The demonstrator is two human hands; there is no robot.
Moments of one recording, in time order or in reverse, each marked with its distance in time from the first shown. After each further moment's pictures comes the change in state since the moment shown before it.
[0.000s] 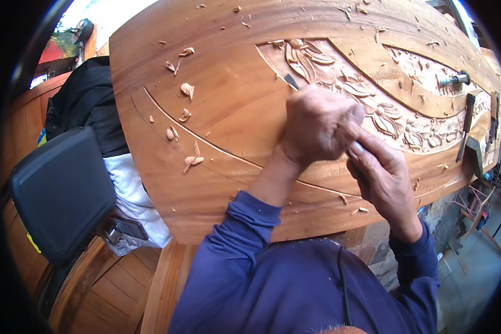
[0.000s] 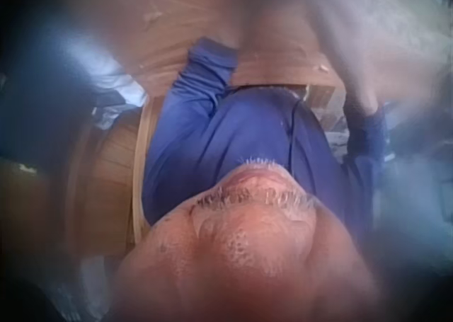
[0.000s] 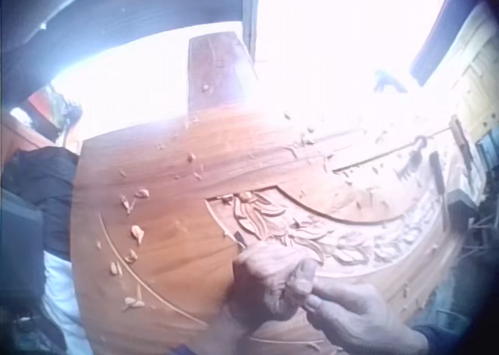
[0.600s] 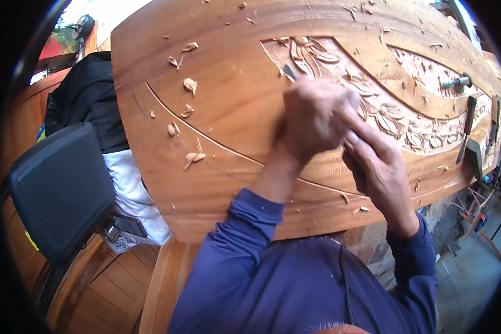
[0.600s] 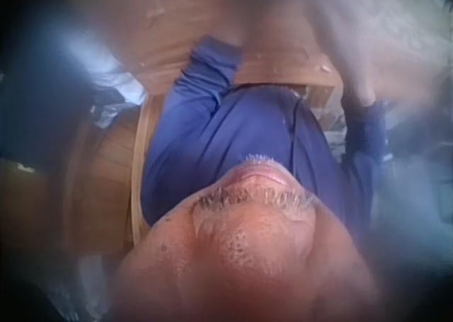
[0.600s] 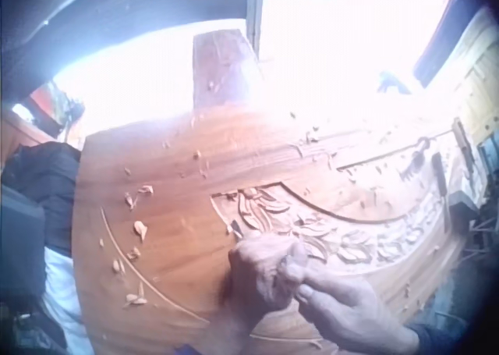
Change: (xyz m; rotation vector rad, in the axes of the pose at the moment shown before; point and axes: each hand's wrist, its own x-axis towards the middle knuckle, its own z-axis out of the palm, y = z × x) left_hand 0.001 -0.015 -0.004 0.003 0.019 -0.065; right_hand 0.014 0.001 0.013 -0.004 0.001 -0.045
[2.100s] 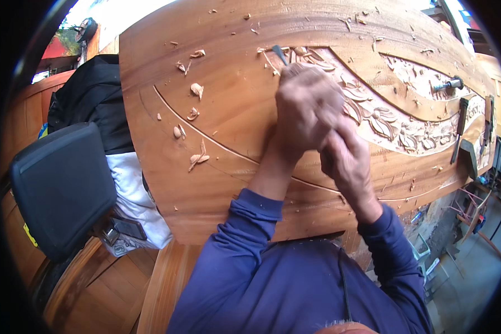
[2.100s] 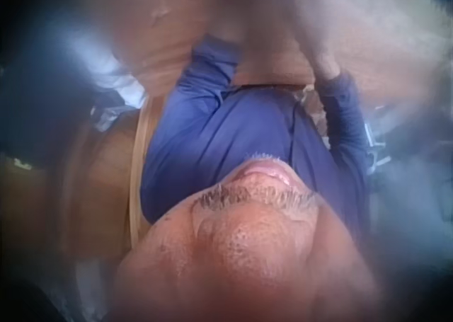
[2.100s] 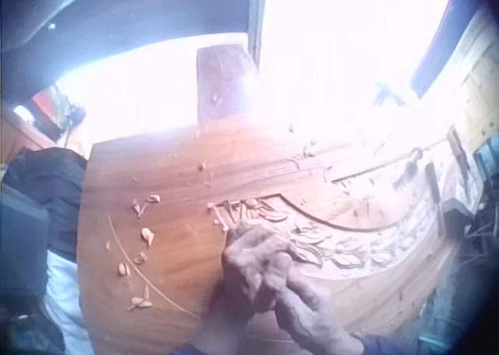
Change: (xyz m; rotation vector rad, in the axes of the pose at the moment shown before) left_hand 0.009 -0.006 -0.013 -0.042 0.091 0.143; right_hand 0.020 0.046 0.020 -0.164 0.103 -0.314
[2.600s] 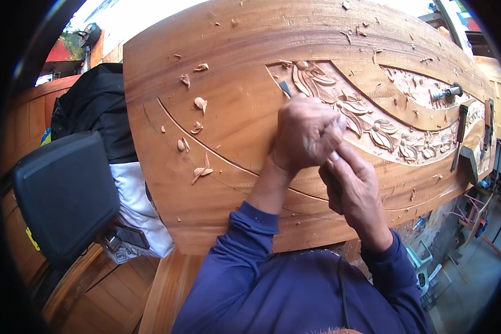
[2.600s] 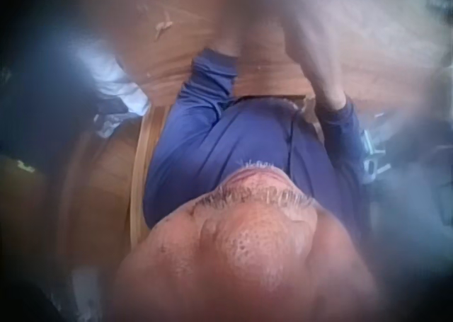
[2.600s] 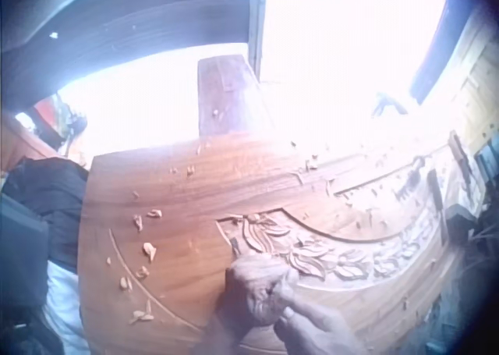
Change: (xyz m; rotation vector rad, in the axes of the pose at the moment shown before) left_hand -0.004 0.008 -0.009 -0.065 -0.174 -0.130; right_hand -0.014 -0.047 0.002 0.336 -0.040 0.412
